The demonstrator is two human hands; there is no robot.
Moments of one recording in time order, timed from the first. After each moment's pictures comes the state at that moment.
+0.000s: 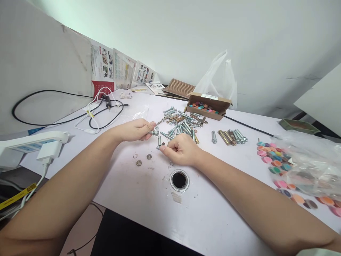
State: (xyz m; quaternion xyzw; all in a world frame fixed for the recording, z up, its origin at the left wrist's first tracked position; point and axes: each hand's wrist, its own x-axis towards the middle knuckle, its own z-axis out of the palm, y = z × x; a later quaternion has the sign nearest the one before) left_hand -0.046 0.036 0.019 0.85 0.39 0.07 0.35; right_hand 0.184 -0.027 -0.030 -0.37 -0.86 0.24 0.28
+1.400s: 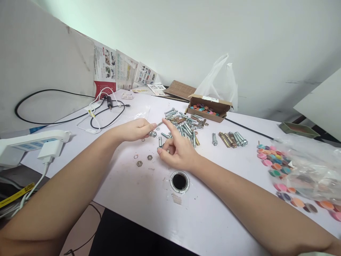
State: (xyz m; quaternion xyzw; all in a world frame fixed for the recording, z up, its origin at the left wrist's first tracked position) left_hand -0.047 0.034 0.021 0.84 0.40 0.12 0.35; right_hand 0.172 -0.038 -0.037 -0.37 -0.80 0.28 0.38
